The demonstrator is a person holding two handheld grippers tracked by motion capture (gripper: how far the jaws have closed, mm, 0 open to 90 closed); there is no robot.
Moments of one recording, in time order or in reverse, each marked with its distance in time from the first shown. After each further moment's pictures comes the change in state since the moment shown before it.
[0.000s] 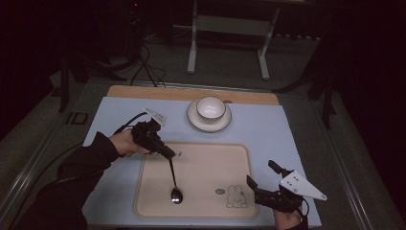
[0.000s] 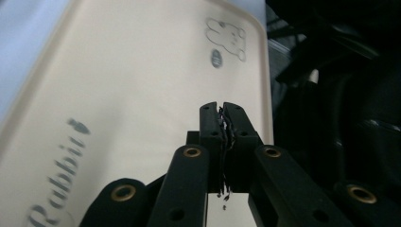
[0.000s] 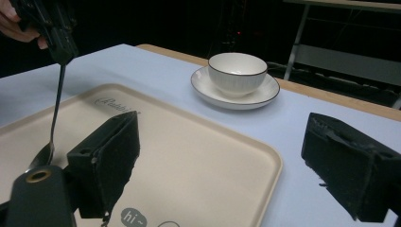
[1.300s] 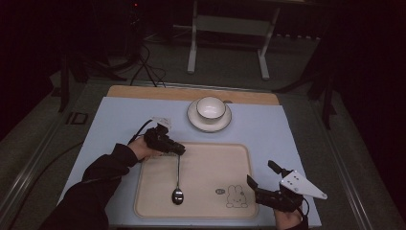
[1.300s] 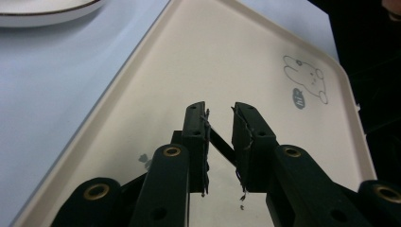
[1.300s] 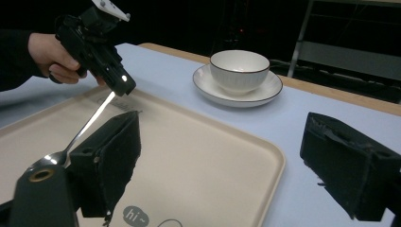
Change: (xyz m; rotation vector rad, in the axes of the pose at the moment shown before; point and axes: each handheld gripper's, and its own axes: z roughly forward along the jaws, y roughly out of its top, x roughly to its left) left arm 0.054 -0.027 0.053 -0.190 0.124 -0.076; right arm -0.002 -0.001 0.001 0.006 0.013 0.015
